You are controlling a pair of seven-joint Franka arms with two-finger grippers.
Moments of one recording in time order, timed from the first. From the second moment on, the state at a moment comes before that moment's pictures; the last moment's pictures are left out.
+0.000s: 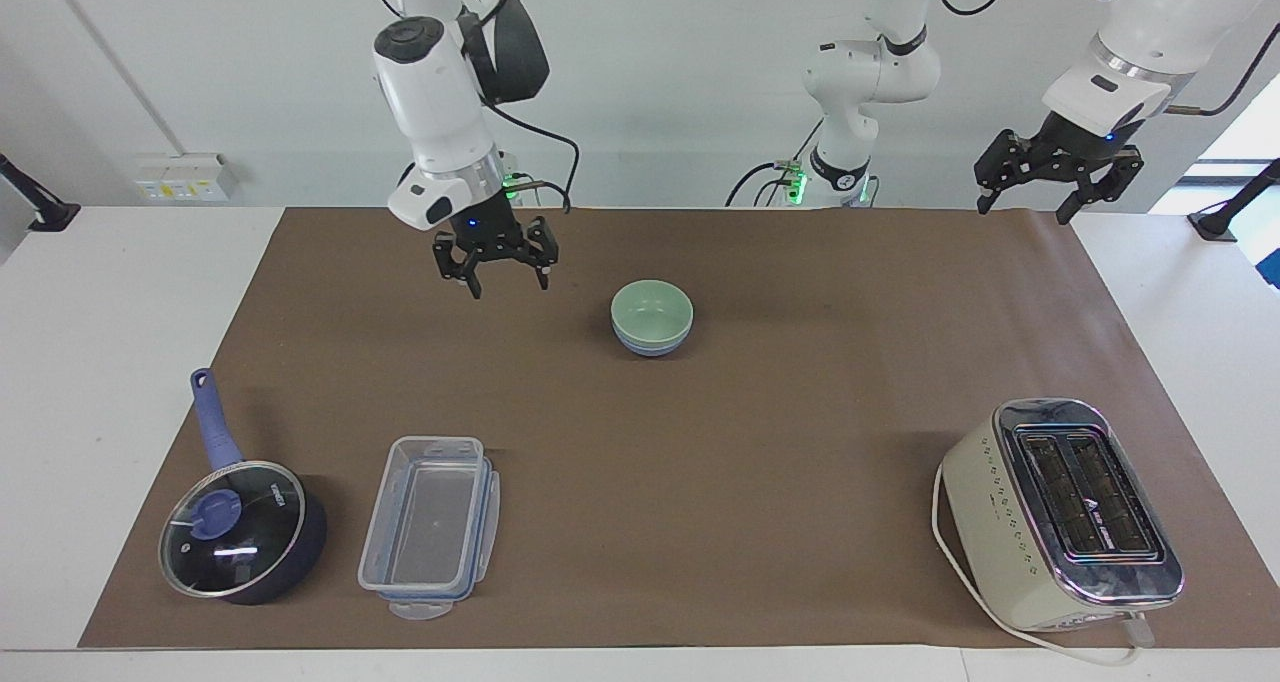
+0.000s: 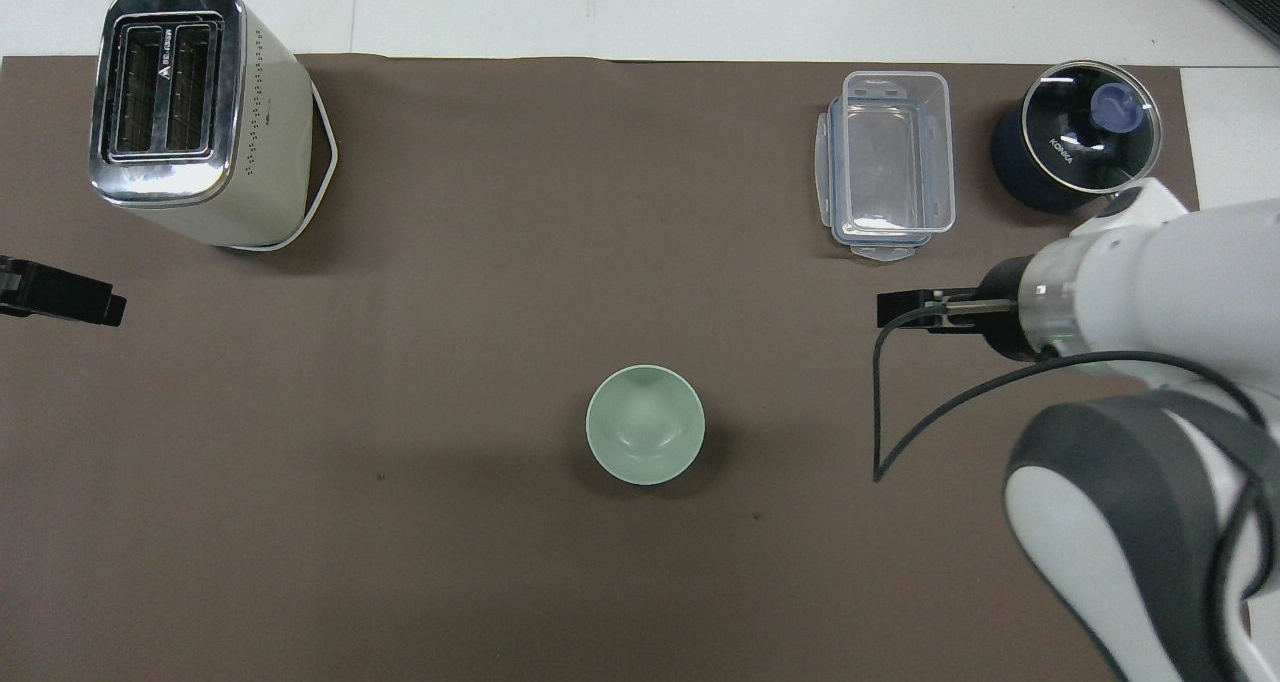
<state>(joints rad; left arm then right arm) -0.10 -0.01 0.05 -1.49 -0.02 1.46 0.17 0.19 -0.11 -0.03 -1.88 0.10 1.90 0.20</state>
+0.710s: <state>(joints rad) -0.10 -0.01 0.05 -1.49 -0.02 1.46 0.17 -0.01 -0.10 -0.03 -1.62 0.01 1.58 0.20</state>
